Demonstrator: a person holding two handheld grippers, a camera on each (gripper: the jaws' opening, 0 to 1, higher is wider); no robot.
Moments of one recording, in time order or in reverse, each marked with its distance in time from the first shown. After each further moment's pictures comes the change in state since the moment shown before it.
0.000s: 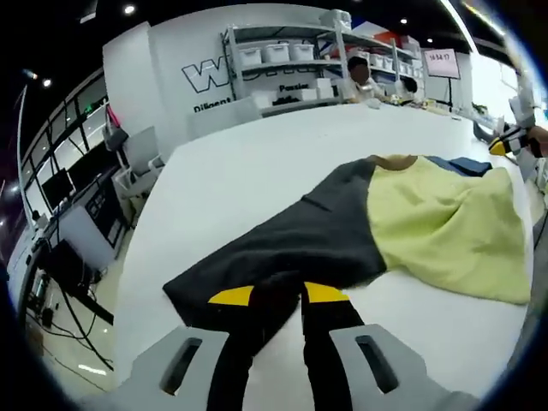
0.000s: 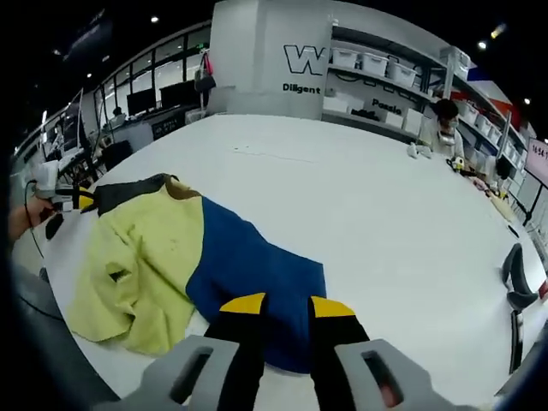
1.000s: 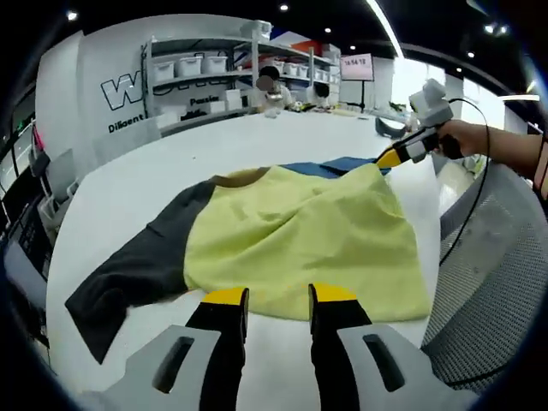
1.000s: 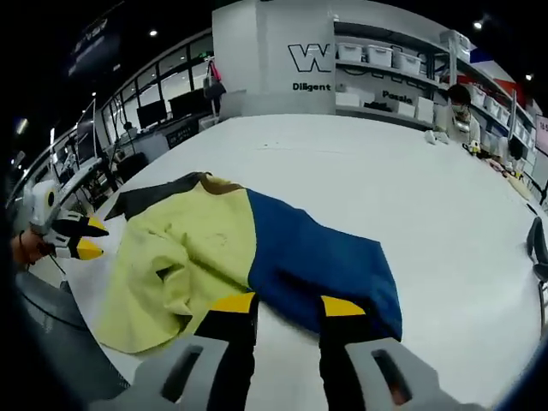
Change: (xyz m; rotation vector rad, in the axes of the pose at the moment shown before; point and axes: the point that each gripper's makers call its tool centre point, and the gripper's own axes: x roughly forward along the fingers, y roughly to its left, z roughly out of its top) left arm -0.042 -0.158 0.007 0.108 -0.018 -0.424; right arm 0.002 0.058 -0.021 0.105 -0.022 0.103
